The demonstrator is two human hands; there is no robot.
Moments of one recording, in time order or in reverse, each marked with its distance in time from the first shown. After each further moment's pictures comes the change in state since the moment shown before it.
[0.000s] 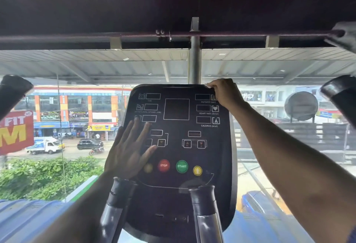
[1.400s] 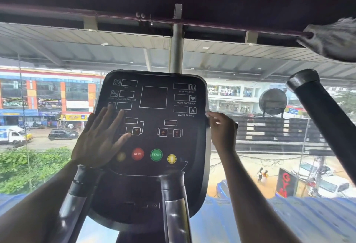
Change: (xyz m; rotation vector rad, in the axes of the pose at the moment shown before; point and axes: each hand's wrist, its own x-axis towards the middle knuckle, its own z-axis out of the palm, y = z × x) left_hand -0.001 0.003 -0.001 -0.044 0.004 -0.004; right_hand -0.169 -0.002 -0.006 0.259 0.299 0.287
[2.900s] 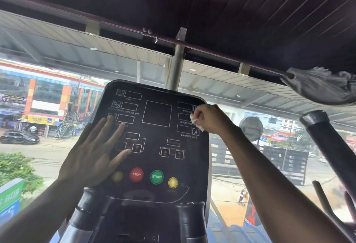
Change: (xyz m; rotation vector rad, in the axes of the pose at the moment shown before) left_hand 0.000 -0.009 0.008 -0.043 0.056 0.064; right_hand 0.102 -0.080 0.007 -0.447 -0.655 -0.199
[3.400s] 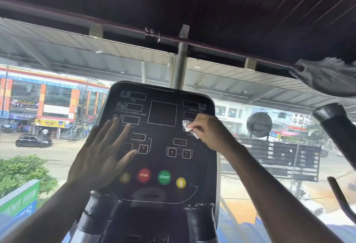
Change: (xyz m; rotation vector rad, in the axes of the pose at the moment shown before) left_hand 0.002 -0.003 0.002 0.000 -0.039 -0.019; right_hand -0.026 -0.002 0.042 0.005 0.117 -0.277
